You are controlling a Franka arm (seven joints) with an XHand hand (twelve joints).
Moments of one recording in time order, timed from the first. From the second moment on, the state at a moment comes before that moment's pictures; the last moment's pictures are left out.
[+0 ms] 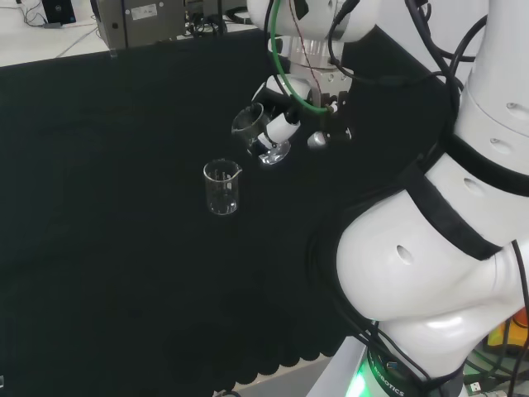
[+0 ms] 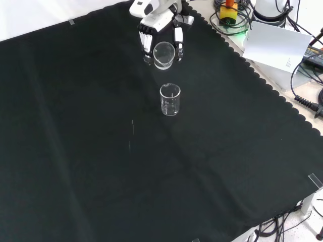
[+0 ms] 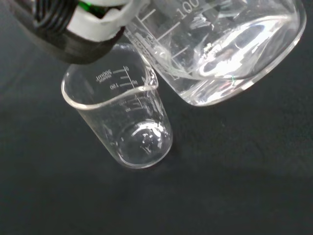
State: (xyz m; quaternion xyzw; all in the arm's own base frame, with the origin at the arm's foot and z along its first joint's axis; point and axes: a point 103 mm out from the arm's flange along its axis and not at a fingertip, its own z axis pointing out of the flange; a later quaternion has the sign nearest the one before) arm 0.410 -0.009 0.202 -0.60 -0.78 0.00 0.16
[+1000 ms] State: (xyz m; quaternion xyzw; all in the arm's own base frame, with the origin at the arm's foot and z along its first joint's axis) arm 0.420 0.030 0.201 -0.57 -0.80 0.11 0.14
